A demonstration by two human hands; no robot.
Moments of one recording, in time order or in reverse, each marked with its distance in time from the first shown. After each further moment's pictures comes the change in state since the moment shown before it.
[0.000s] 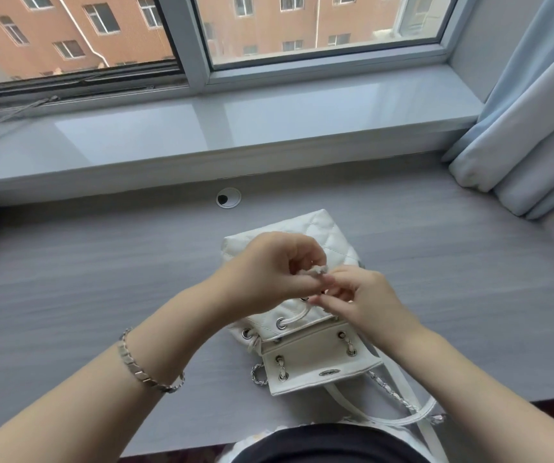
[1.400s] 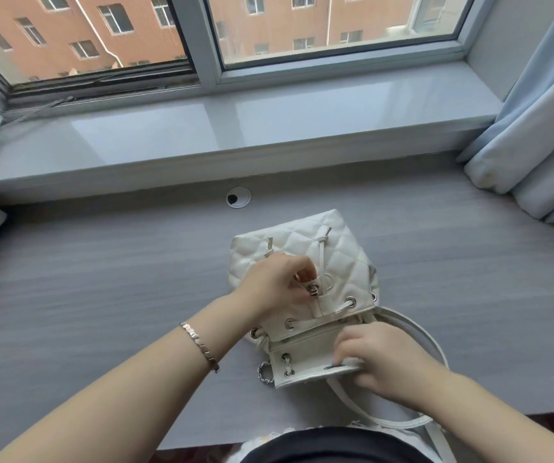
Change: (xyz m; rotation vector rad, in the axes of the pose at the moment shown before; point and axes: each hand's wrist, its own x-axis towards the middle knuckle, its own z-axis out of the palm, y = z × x) left_hand 0.020 -0.074 0.026 0.424 -0.012 -0.168; right_hand -0.041 0.035 -0.002 -0.559 -0.417 -0.232
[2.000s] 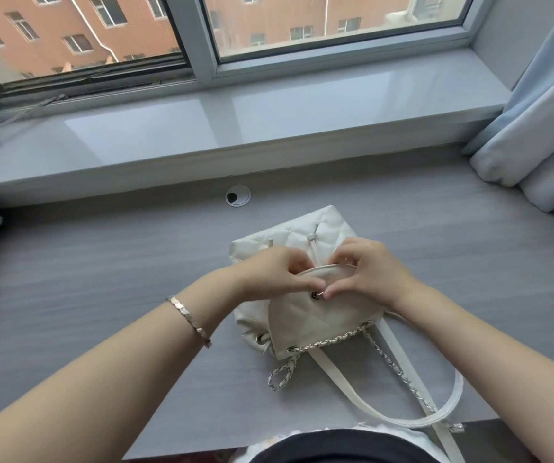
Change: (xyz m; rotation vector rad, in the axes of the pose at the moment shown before) left_hand 0.012 0.001 -0.029 -0.168 -0.322 -0.182; right_hand 0.084 0.032 -0.039 0.355 0.225 0.289
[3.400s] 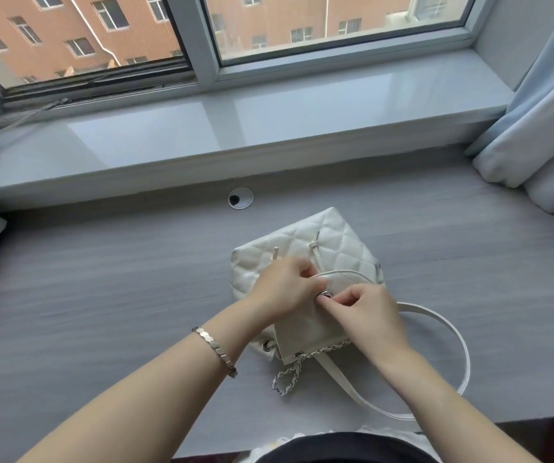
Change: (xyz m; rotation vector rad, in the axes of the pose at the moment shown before) left_hand 0.010 0.000 0.035 -0.147 0.297 -0.061; right_hand -0.045 -0.033 0.041 0.218 0.223 0.502
